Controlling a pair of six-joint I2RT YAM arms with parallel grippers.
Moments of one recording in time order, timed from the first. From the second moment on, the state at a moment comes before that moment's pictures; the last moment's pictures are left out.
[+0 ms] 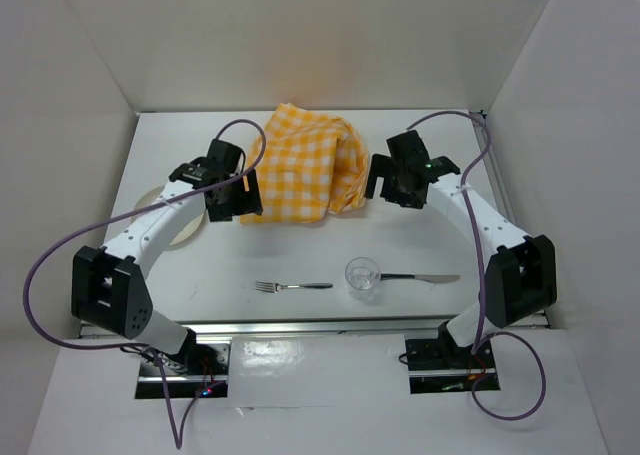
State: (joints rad) left arm -0.31 1.50 1.25 -0.80 -0.06 -0.51; right arm 0.36 1.52 1.28 -0.71 0.13 0.53
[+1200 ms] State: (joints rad) left arm -0.23 1.57 0.92 -0.40 0.08 -0.91; right arm 0.36 1.35 1.10 -0.64 0.05 0.54
